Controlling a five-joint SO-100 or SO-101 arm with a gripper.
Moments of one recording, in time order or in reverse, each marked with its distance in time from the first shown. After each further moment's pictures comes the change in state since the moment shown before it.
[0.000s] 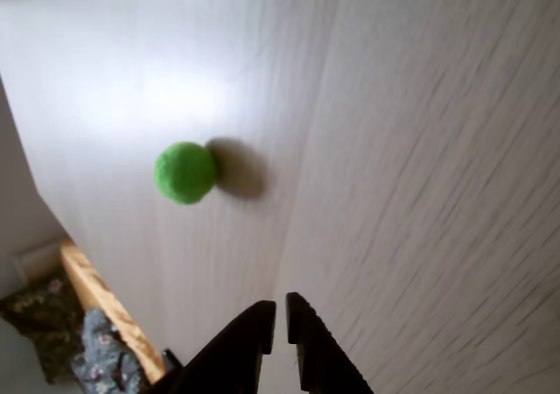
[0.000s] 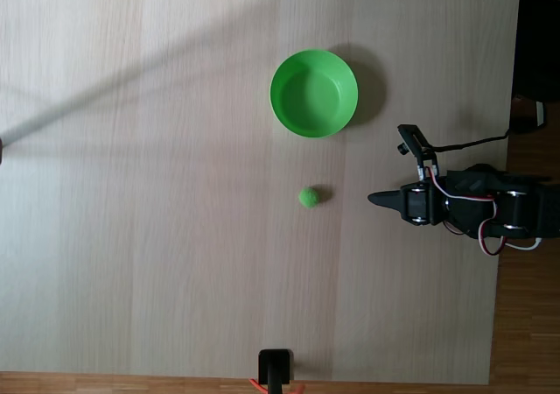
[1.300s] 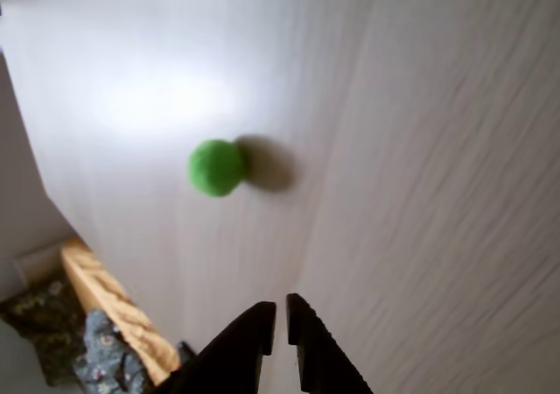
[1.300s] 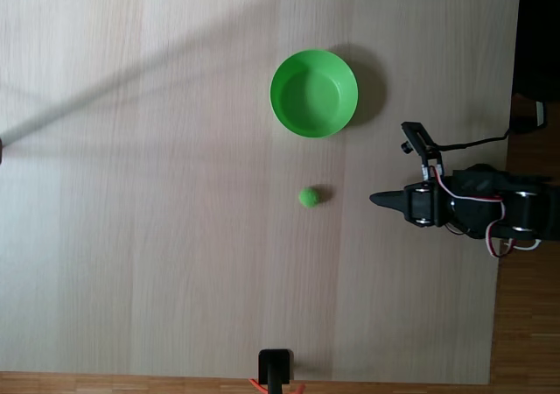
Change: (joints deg) arm 0.4 -16.6 -13.7 -0.2 0.0
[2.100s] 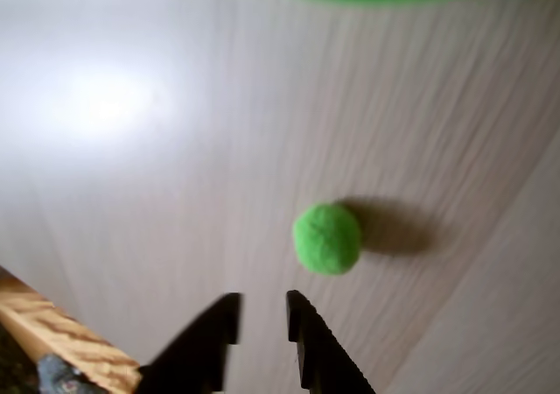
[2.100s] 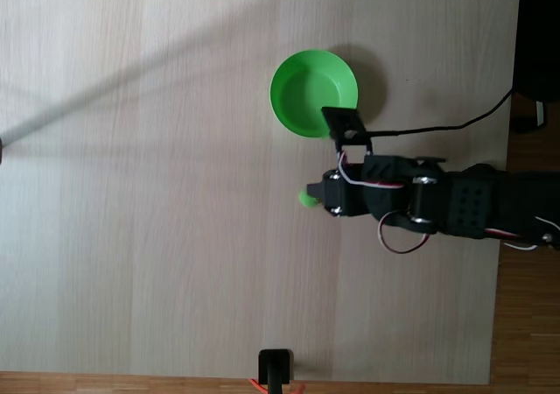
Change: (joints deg) arm 0.2 -69.4 -47.5 -8.3 0.0
